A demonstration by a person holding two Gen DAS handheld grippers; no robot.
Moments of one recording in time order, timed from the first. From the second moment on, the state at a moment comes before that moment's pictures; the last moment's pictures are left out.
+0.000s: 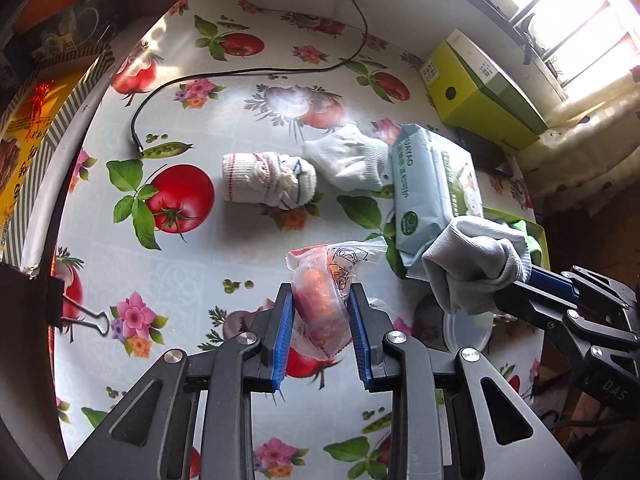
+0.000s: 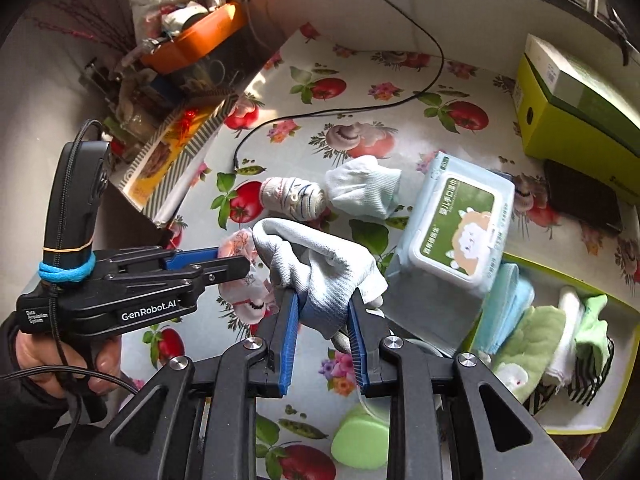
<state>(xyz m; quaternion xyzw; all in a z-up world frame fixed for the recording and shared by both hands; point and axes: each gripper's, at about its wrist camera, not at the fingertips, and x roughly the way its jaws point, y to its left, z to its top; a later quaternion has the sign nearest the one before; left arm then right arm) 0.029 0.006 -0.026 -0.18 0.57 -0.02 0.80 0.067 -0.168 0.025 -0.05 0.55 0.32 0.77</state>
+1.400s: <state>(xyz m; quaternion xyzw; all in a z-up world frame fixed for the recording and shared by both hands) 0.072 -0.131 0.026 -0.10 0.56 -0.13 0.81 0.068 -0.404 0.033 0.10 0.52 0.12 0.84</state>
